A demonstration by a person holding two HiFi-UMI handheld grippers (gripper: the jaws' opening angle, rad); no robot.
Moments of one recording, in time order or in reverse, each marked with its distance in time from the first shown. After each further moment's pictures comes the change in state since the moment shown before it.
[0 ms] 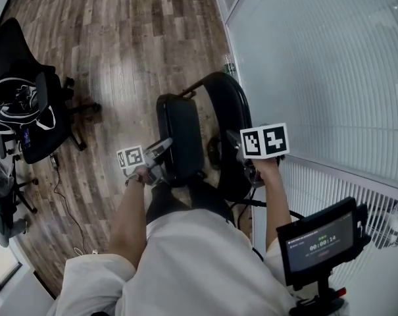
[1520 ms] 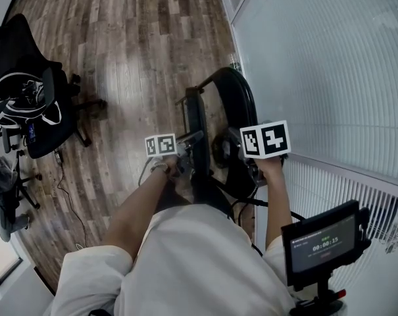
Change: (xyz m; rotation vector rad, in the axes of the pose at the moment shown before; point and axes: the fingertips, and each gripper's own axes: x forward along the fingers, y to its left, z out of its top) left arm 0.084 -0.040 -0.028 0.023 0.095 0.039; right arm -0.006 0.007 0.009 -0.079 0.009 -0.060
